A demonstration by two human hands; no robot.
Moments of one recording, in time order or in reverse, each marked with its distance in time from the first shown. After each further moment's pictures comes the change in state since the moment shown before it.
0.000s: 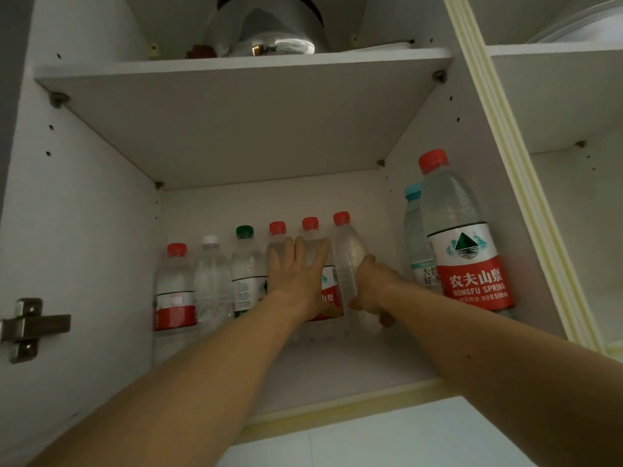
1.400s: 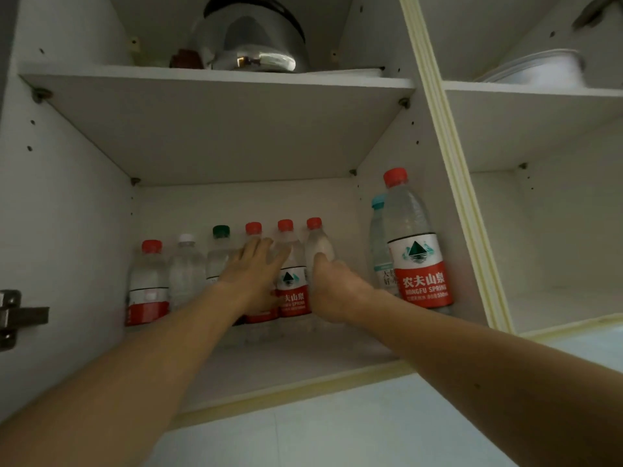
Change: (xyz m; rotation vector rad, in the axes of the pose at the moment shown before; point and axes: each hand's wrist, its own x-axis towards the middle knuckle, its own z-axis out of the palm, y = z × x) left_hand -0.015 -0.043 -0.014 -0.142 -0.036 0.173; right_hand -0.070 -0.022 -0.021 -0.124 0.051 -0.253
